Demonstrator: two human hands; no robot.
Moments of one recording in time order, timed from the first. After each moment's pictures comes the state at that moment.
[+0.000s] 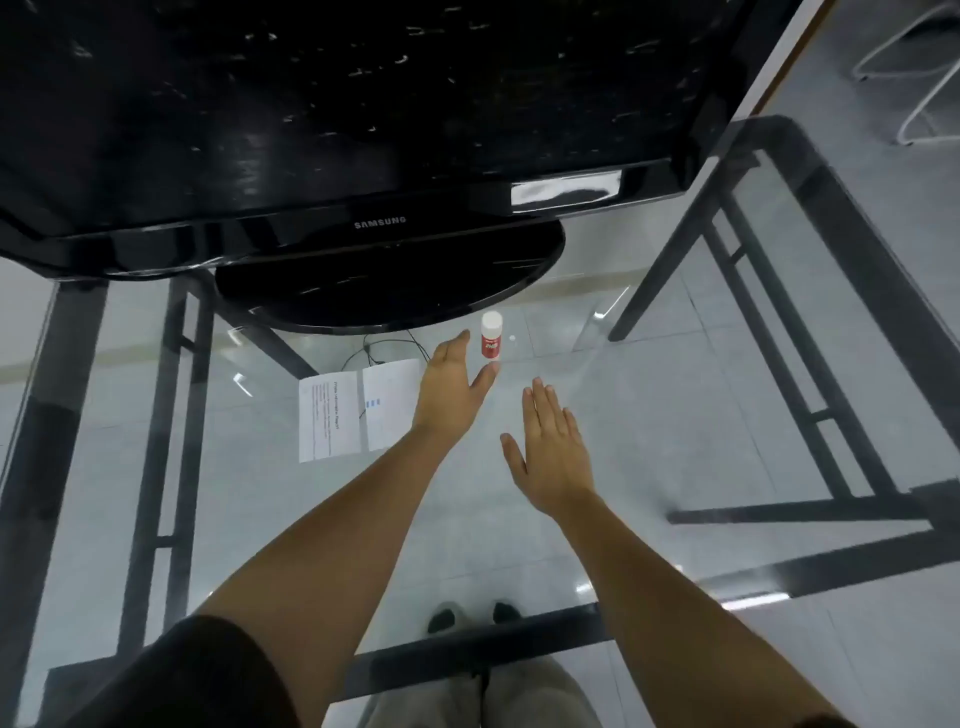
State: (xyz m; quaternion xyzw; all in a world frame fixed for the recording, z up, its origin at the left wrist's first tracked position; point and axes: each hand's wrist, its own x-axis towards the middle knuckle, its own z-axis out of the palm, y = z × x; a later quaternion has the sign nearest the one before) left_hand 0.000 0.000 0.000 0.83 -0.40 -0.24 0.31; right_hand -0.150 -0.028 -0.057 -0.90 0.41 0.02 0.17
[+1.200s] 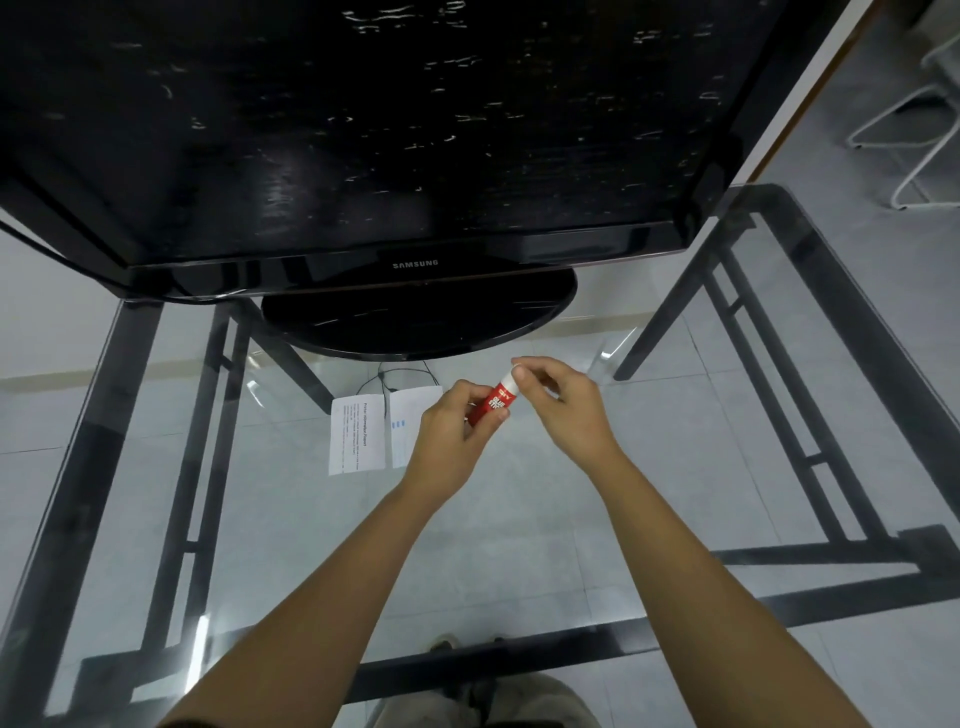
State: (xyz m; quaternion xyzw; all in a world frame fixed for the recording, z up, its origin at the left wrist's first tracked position) left_hand -0.010 0.053 0.059 0.76 -0.39 -0.25 0.46; right_hand -0.116 -0.061 0.075 -0.74 0.36 -0.22 0.53
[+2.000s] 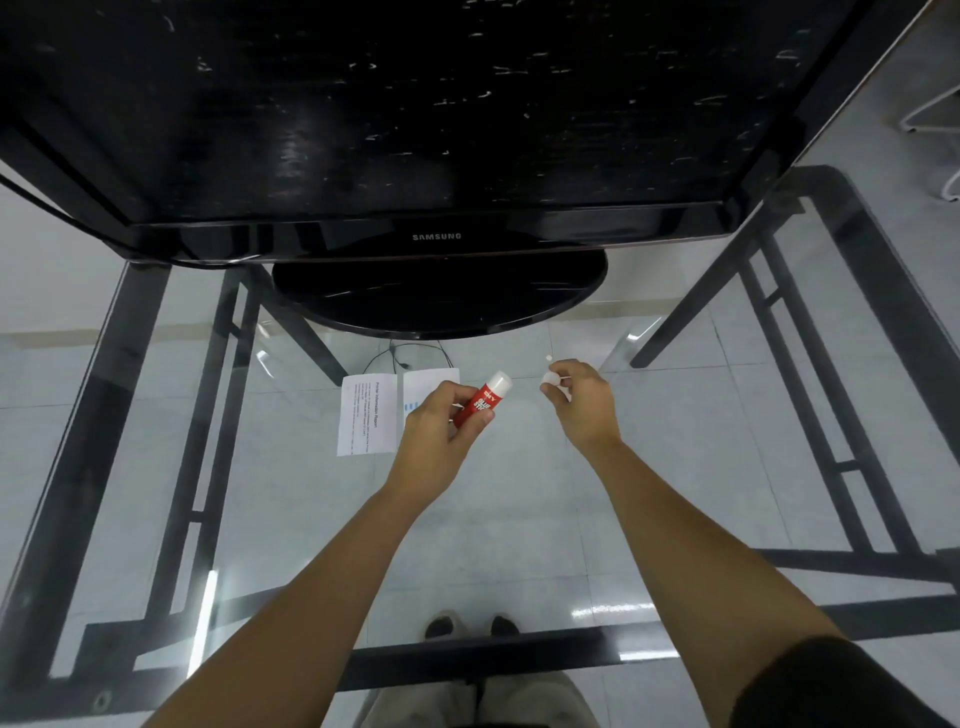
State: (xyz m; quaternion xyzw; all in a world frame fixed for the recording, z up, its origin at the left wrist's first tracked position) left_hand 0.008 0.076 0.039 0.78 -0.34 -0.27 0.45; right_hand -0.103 -0.093 -0.014 -0.79 0.45 -0.13 0.39
